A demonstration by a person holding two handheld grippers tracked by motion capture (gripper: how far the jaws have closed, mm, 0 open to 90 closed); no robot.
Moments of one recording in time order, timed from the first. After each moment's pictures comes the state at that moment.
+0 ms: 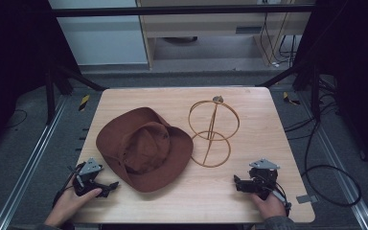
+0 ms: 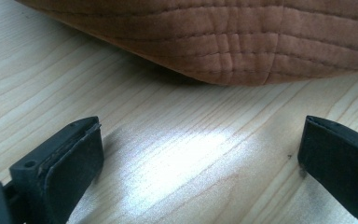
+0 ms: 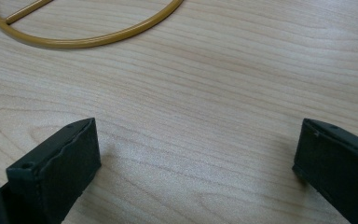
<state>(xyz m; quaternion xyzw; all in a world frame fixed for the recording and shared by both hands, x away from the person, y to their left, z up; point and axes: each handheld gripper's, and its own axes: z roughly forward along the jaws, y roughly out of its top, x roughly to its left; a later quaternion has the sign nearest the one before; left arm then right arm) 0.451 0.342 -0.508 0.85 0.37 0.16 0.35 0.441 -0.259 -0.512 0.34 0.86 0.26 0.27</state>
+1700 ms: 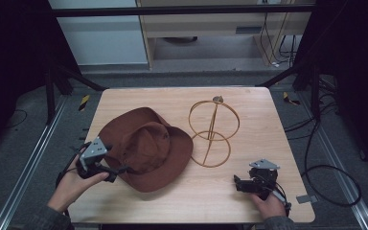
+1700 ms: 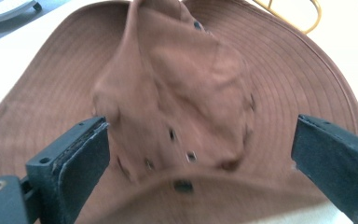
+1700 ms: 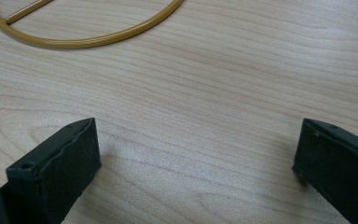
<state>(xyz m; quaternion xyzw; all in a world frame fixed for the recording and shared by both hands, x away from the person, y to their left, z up) 0.469 0.286 -0.403 0.86 0.28 0.19 0.38 0.441 -0.258 -0.512 0.34 0.86 0.26 0.27</state>
